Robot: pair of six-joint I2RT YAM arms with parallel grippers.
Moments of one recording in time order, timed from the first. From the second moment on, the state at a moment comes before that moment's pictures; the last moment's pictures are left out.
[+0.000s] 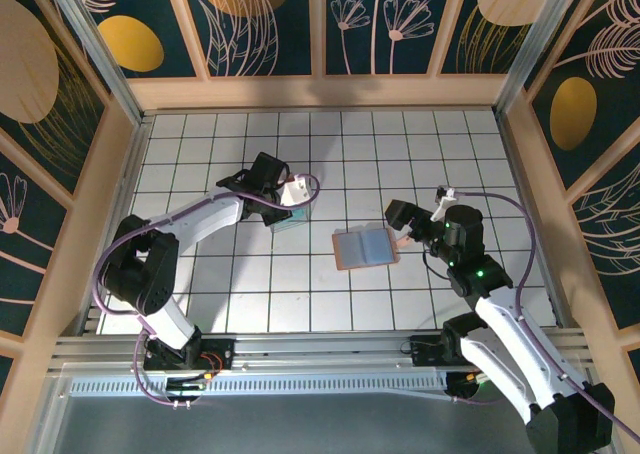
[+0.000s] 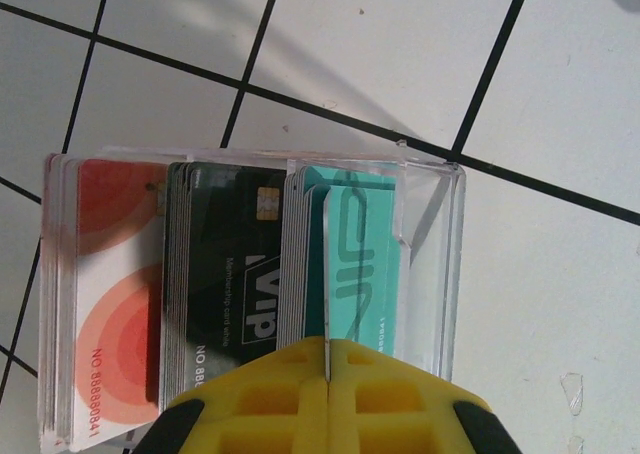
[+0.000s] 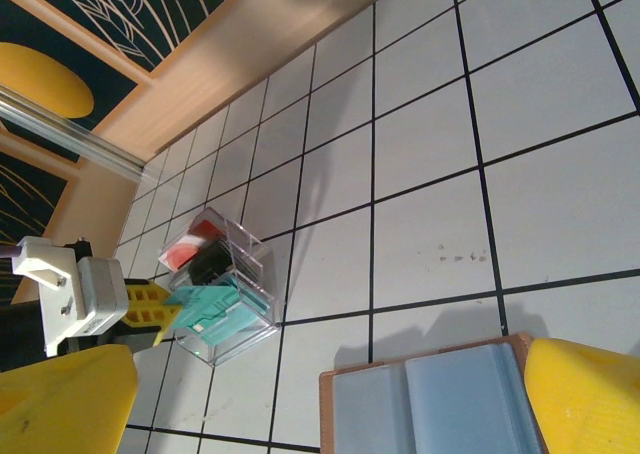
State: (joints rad) left arm -0.54 1.68 1.12 -0.45 0.03 0.70; right arm 0.36 0.69 0.48 -0.17 -0.15 0.70
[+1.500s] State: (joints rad) left arm -0.53 1.80 1.25 -0.56 0.00 0.65; right arm 0.36 0.69 0.48 -0.17 -0.15 0.70
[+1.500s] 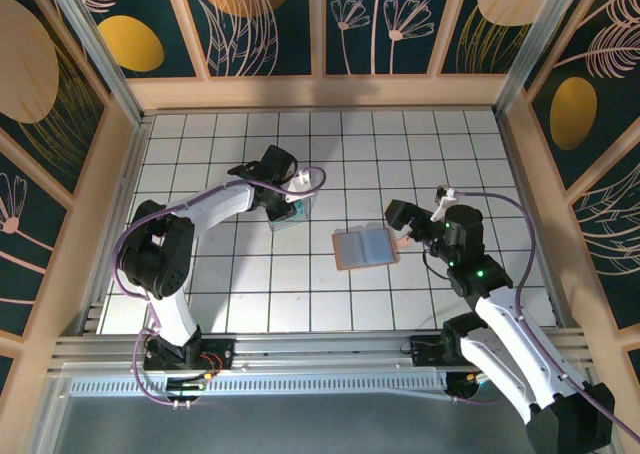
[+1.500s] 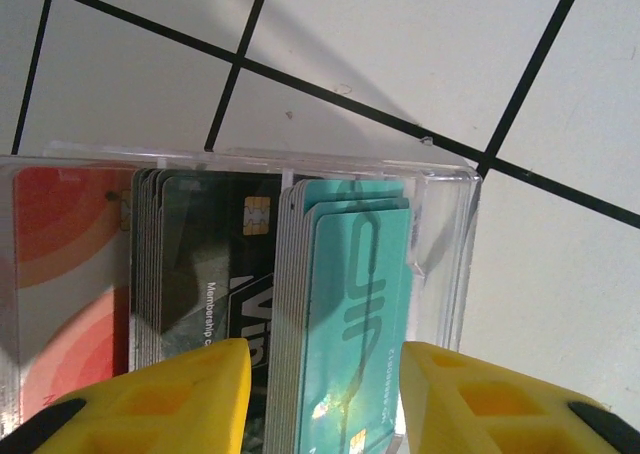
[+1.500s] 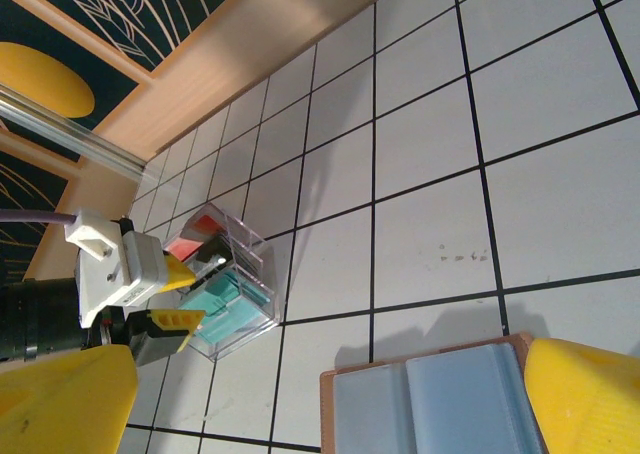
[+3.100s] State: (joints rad) left arm -0.53 1.43 1.07 -0.33 -0.26 0.22; right arm 0.36 0.64 0.48 -0.19 -0.09 0.70
